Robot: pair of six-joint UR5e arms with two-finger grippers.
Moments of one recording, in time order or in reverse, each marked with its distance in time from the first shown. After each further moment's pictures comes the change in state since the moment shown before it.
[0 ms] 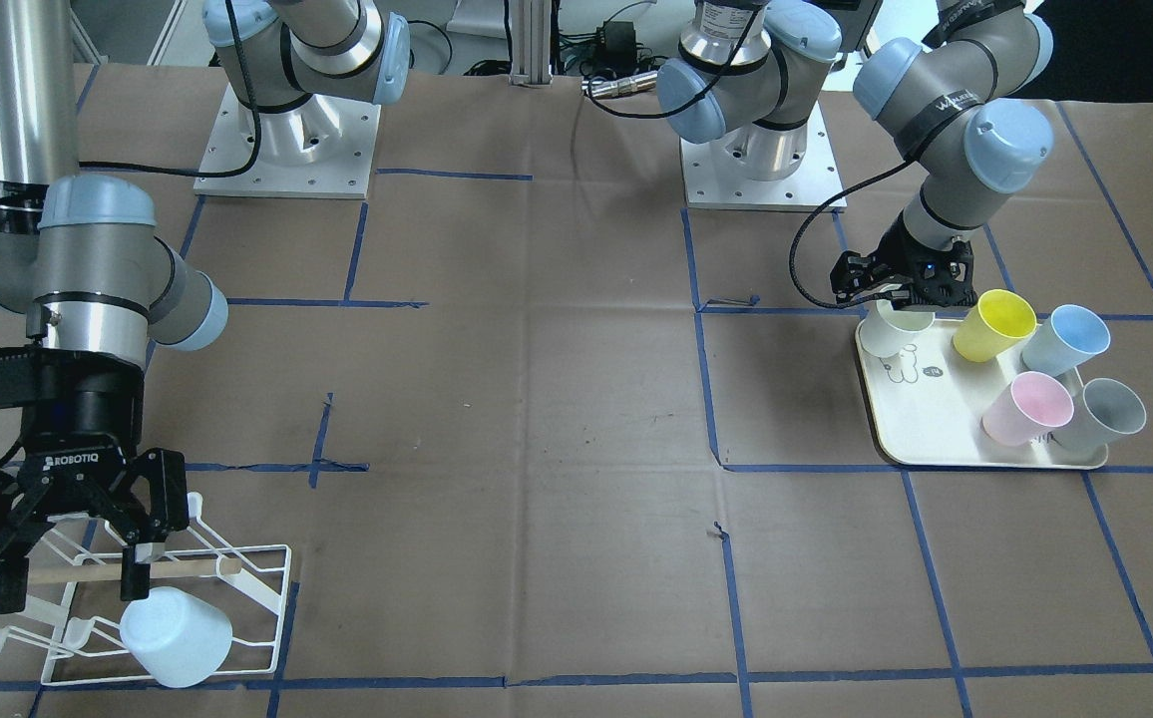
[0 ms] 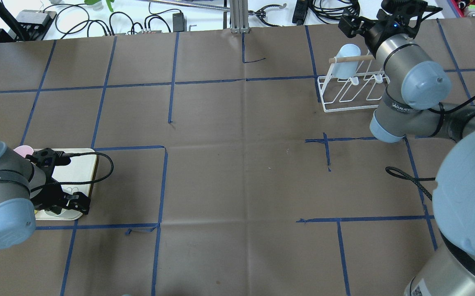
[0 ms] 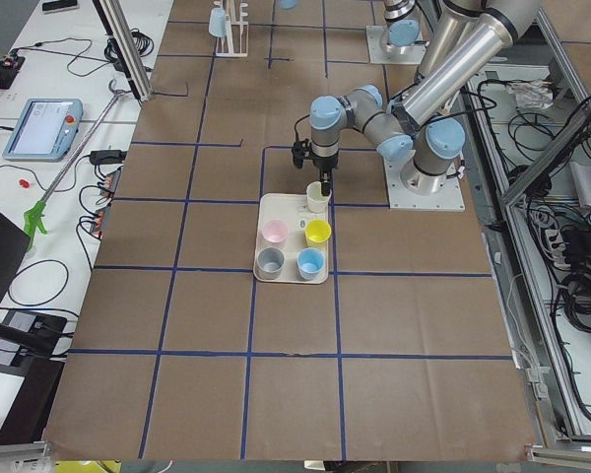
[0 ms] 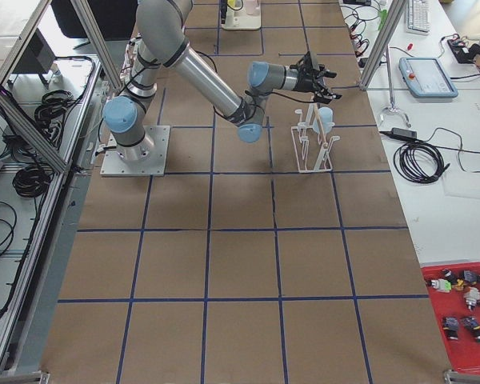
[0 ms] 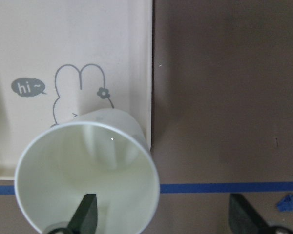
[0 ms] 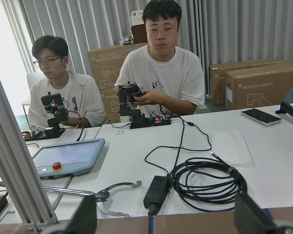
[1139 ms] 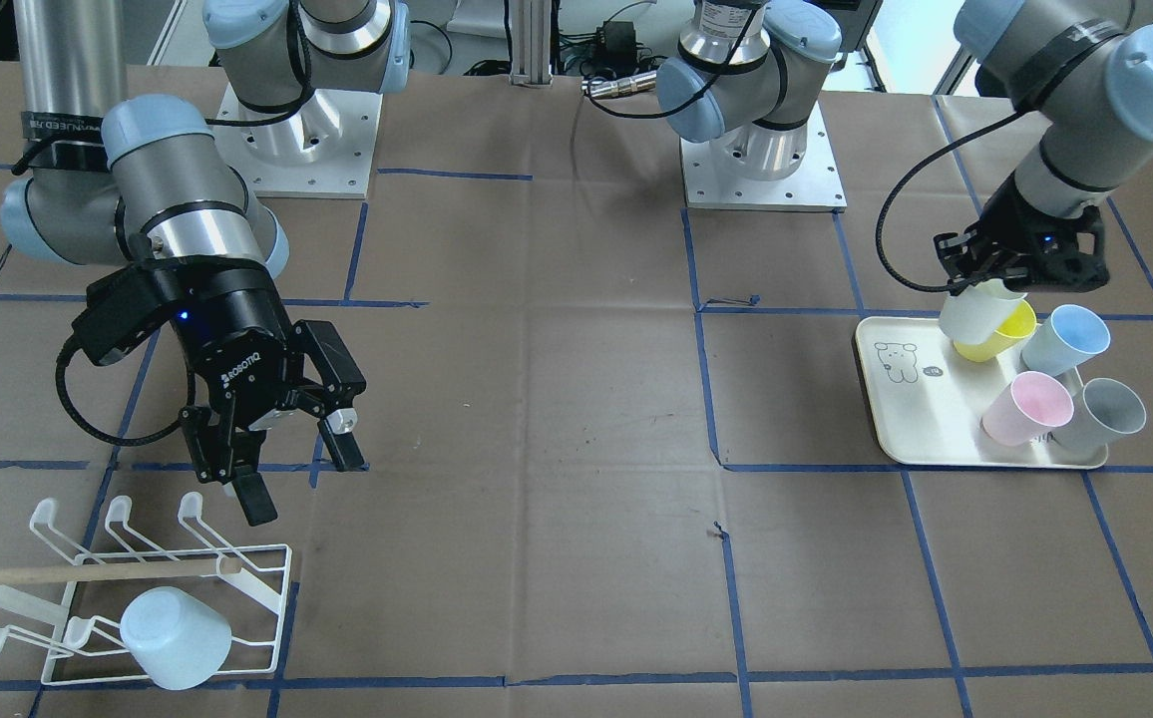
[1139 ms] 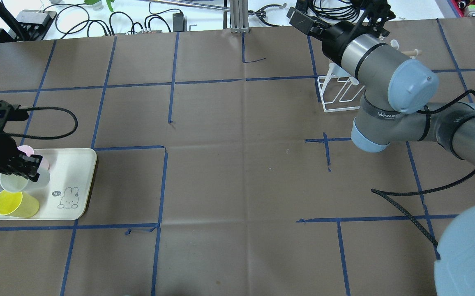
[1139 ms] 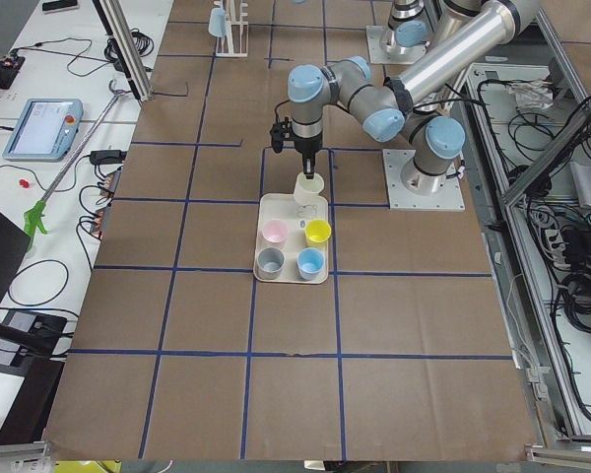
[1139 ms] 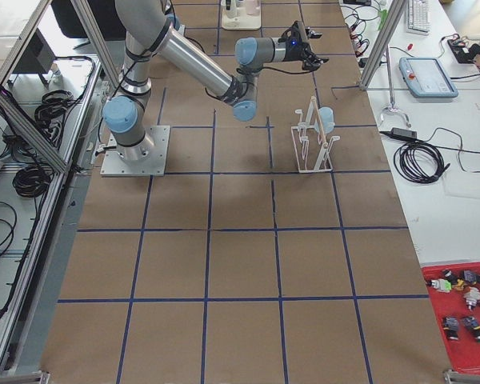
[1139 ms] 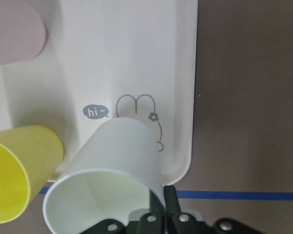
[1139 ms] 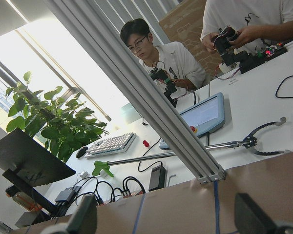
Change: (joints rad) left arm -0.017 -0.005 0.431 -0.425 0.015 -0.030; right arm 0.134 -0.121 0.059 0.122 0.258 0.465
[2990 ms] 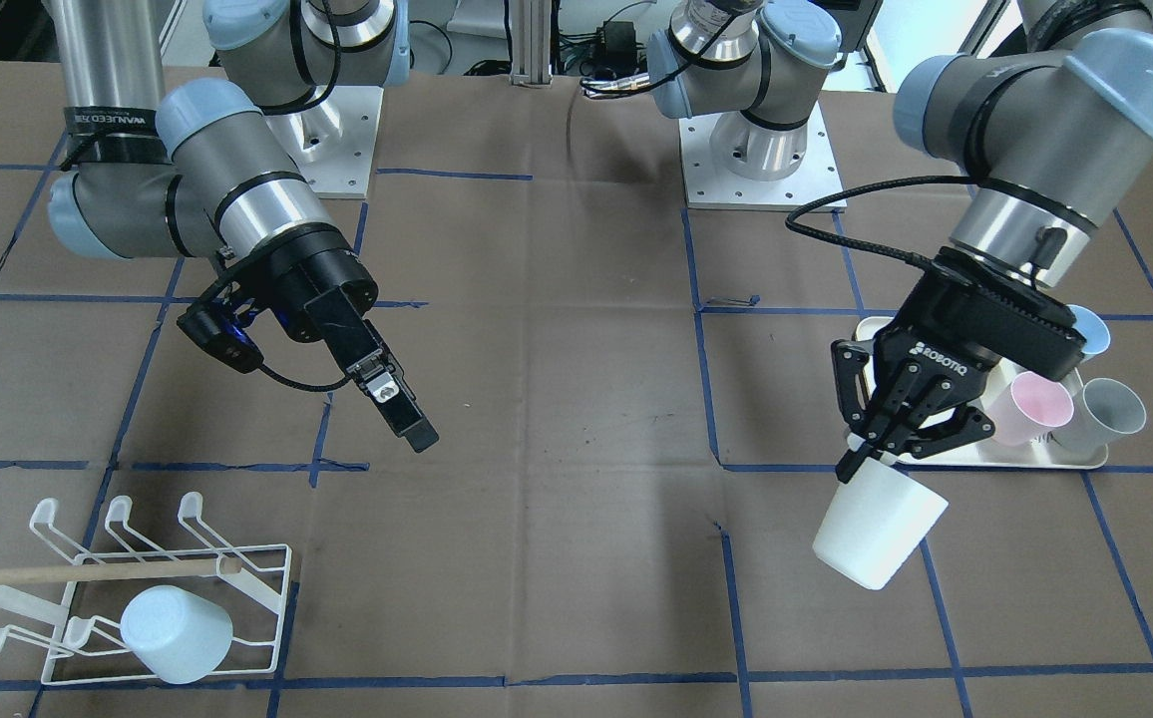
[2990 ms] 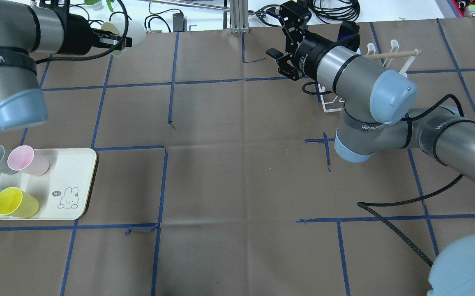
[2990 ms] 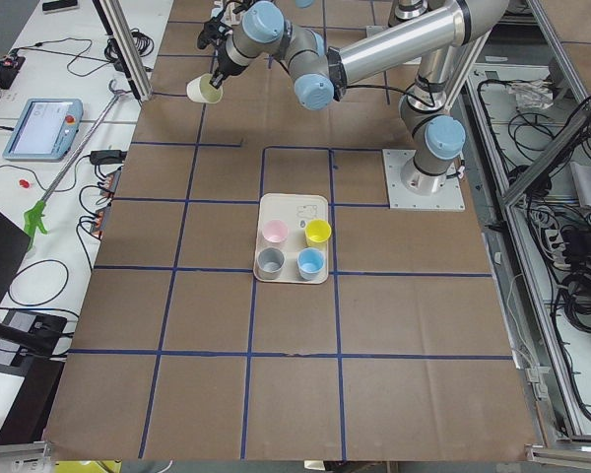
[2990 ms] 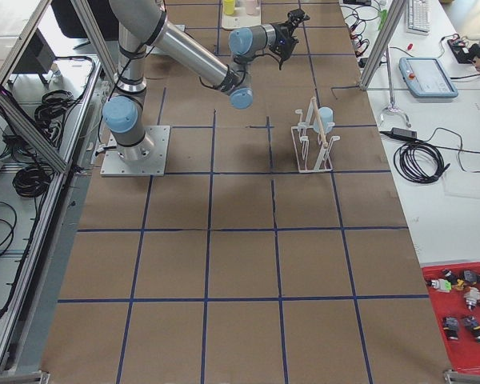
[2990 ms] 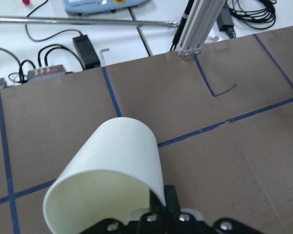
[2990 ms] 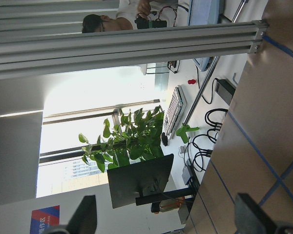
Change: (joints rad) left arm -0.313 -0.233 0.085 0.844 -0.679 -0.048; right arm 0.085 -0.011 0.041 -0.027 0.044 1.030
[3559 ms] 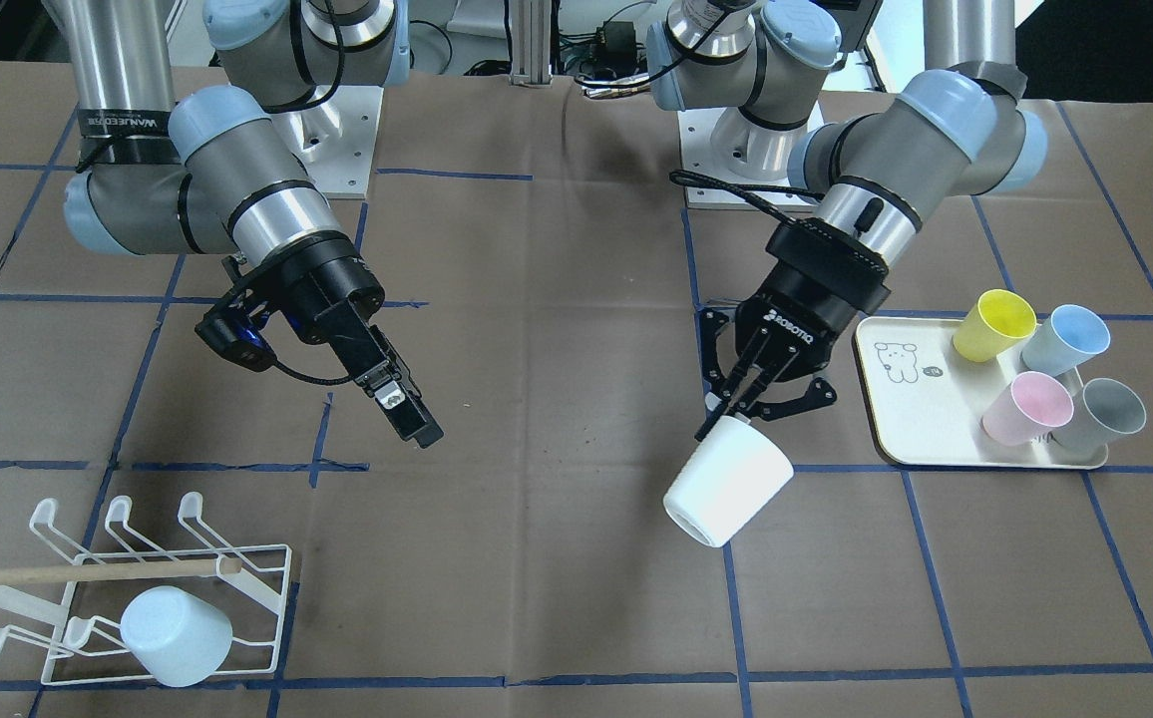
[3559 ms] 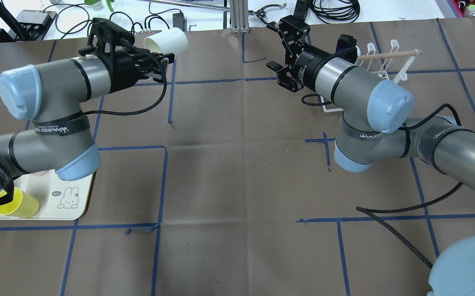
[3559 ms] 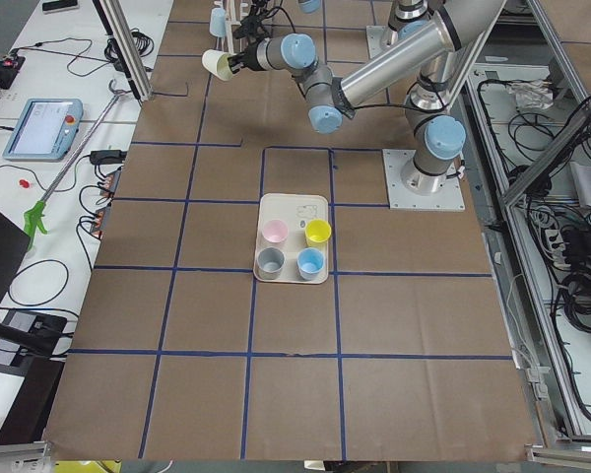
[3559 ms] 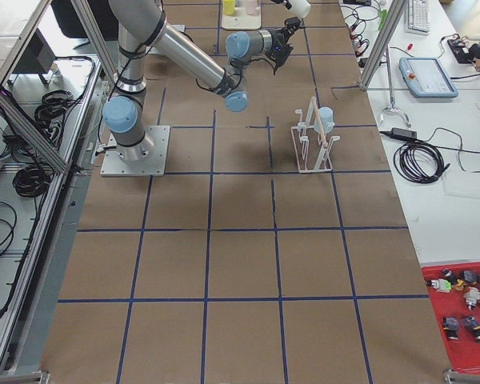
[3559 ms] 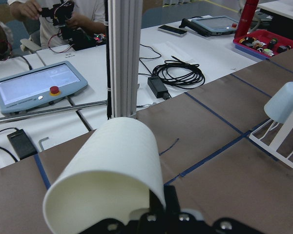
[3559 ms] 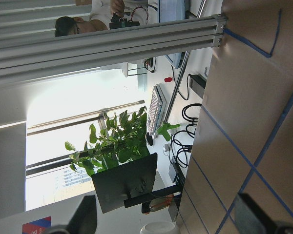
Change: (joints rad) left arm -0.103 -0.021 -0.227 0.482 -0.112 -0.044; right arm 0.002 0.000 0.033 0.005 -0.005 0.004
